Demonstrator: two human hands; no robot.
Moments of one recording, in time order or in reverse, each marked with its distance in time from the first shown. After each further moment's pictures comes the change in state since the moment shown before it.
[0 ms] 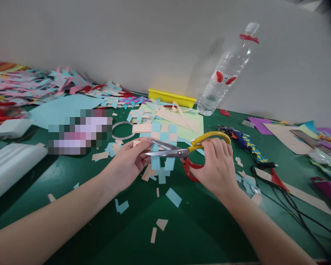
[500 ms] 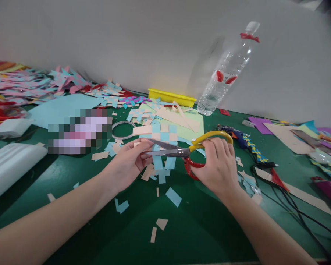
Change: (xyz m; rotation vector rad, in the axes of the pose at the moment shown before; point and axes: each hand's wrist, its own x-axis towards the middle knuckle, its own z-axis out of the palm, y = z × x) left_hand 0.002 -0.004 -0.003 -0.039 -0.117 0.025; right_hand 0.000 0.002 0.000 -0.053 0.055 -0.037
